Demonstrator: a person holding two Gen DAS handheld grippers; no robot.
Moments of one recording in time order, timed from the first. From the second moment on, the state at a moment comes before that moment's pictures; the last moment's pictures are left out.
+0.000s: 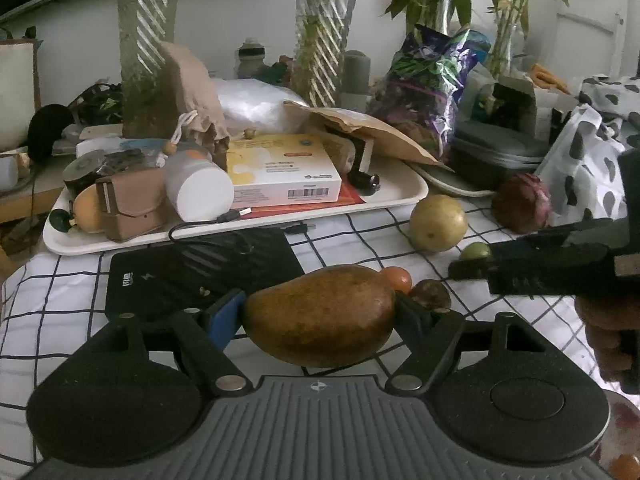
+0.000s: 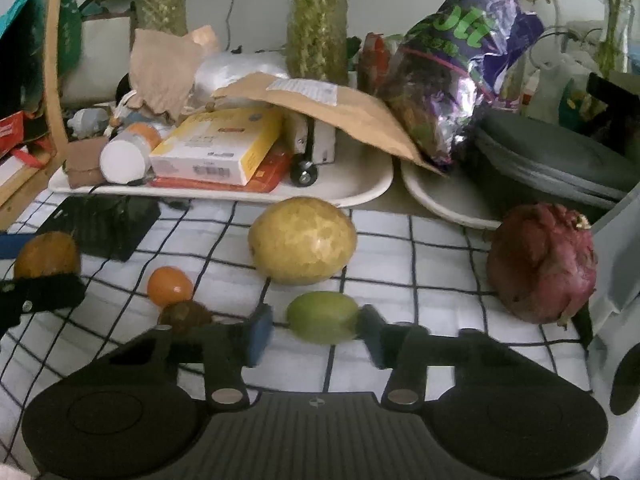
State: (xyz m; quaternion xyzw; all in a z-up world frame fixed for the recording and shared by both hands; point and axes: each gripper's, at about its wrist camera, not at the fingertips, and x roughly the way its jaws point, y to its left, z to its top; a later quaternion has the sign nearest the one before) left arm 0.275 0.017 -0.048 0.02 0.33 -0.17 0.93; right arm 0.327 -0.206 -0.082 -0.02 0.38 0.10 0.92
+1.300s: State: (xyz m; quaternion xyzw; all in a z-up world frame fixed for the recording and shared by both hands) left arm 0.148 0.018 0.000 -0.01 0.28 -0.20 0.94; right arm 0.178 -0.223 -0.017 -0.01 0.36 0.17 0.92
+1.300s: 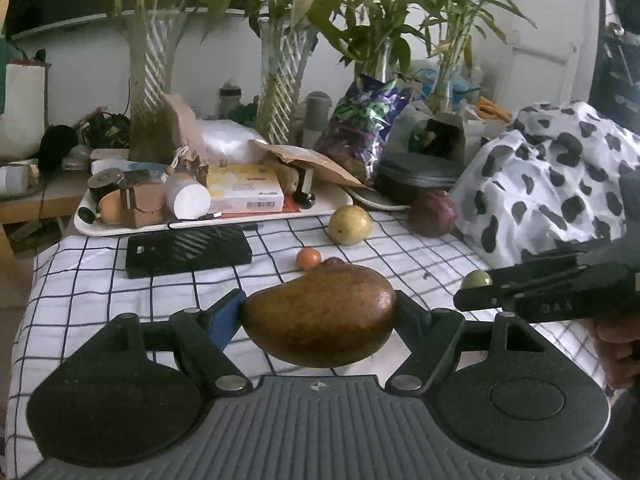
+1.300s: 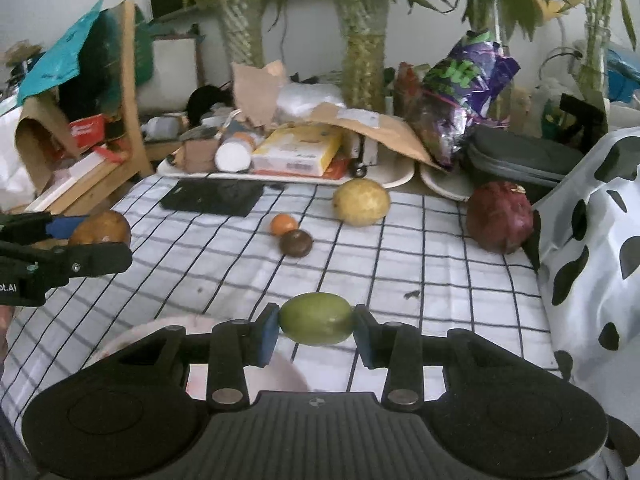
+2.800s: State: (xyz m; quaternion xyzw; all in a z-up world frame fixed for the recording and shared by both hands) left arm 0.058 -0.046 -0.047 0.13 0.41 -0.25 0.87; right arm 0.073 -0.207 -0.020 -0.07 0.41 0.23 0.88
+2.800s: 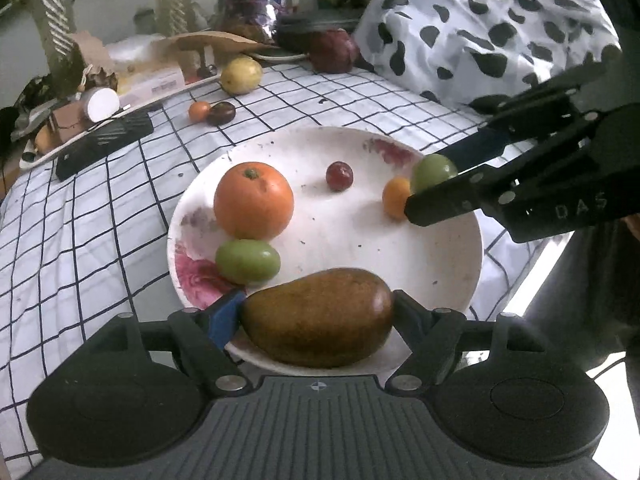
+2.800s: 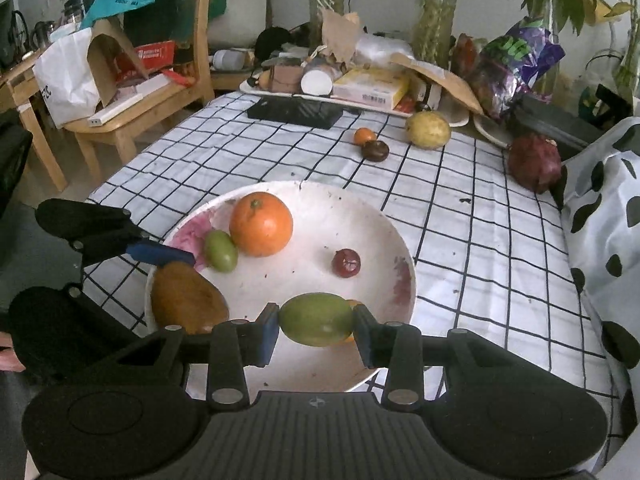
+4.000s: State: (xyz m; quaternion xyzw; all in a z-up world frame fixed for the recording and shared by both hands) left arm 0.026 -0.026 -0.013 0.08 0.37 -0.20 0.91; right arm 0.053 -0.203 -0.017 -0.07 0.40 0.22 0.89
